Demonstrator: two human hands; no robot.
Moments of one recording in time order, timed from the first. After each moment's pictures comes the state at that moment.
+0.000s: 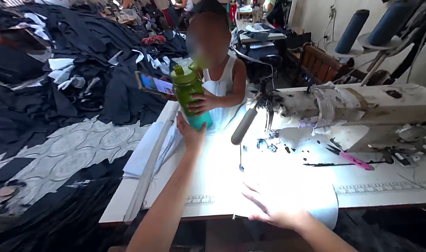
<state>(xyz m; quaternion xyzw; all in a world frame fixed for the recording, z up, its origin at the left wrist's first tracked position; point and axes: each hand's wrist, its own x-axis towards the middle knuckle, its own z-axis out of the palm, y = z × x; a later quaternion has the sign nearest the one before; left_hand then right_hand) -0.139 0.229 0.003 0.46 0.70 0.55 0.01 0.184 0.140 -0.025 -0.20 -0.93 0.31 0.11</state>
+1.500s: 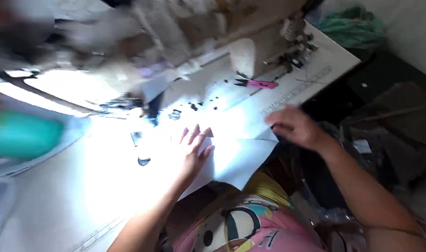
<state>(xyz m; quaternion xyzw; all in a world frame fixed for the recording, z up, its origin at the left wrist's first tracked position) 0.081 0.154 -0.016 0.87 0.46 0.14 0.10 0.418 0.113 -0.007 -0.45 -0.79 0.16 0.38</state>
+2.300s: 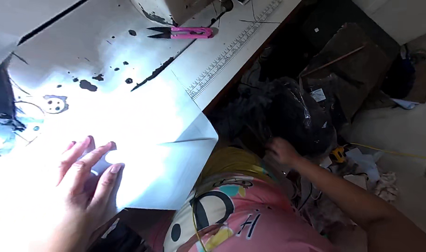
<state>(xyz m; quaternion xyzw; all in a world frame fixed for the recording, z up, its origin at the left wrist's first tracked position) 0.006 0.138 -0.052 0.84 0.45 0.19 0.21 0.436 -0.100 -0.179 -0.69 -0.66 0.25 0.14</state>
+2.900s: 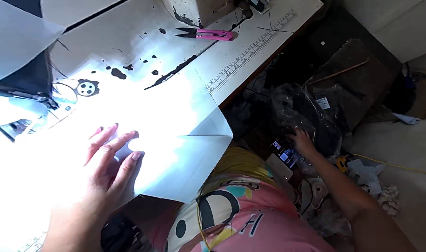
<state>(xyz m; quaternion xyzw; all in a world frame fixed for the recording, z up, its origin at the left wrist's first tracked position) 0.005 0.133 -0.058 0.84 0.46 0.21 0.18 0.510 -0.091 -0.188 -0.81 -0.50 0.30 -0.08</state>
